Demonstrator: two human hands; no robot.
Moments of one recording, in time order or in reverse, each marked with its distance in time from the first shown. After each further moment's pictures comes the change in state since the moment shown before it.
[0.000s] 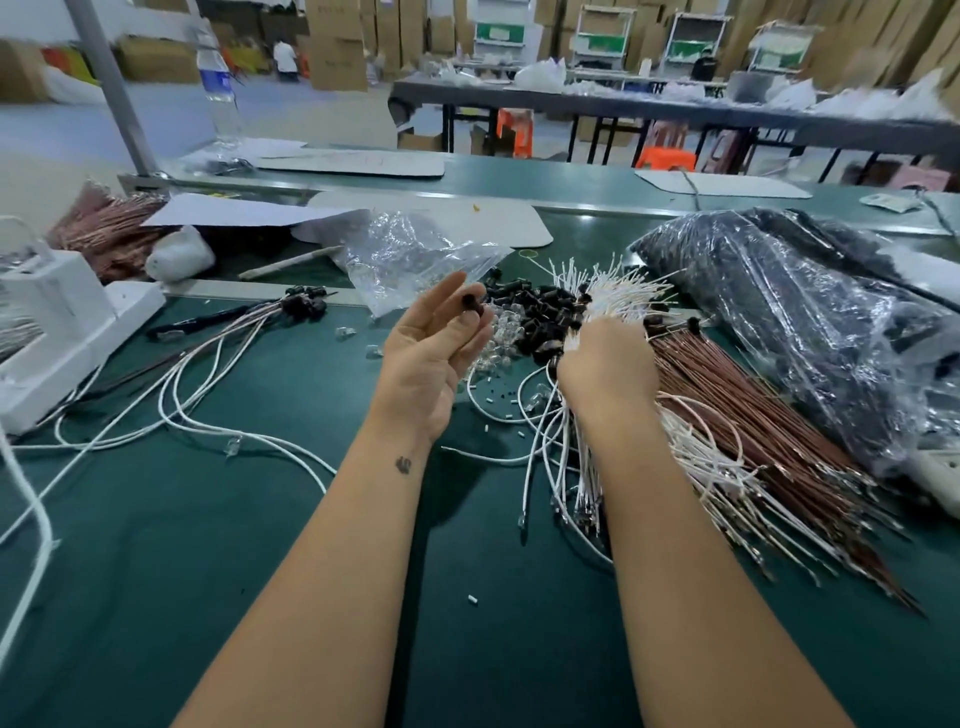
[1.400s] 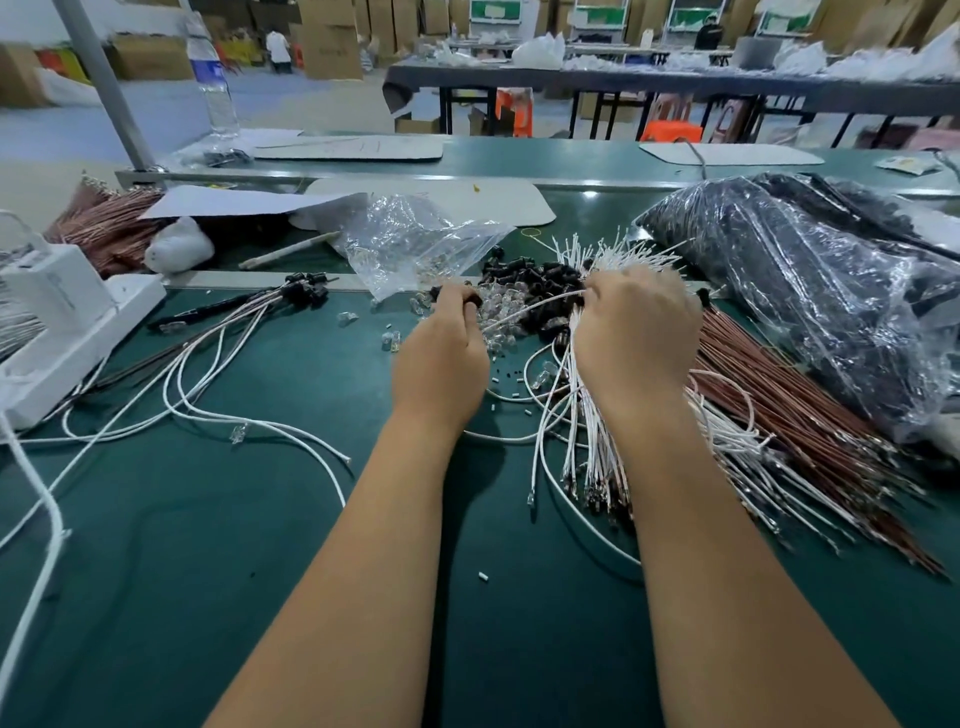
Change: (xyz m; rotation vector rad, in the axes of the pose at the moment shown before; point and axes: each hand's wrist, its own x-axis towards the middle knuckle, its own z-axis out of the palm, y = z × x) left_hand -0.008 -0.015 -0.005 1.559 0.115 0.466; right_hand -0.013 0.002 -0.013 -0.017 0.309 -0.206
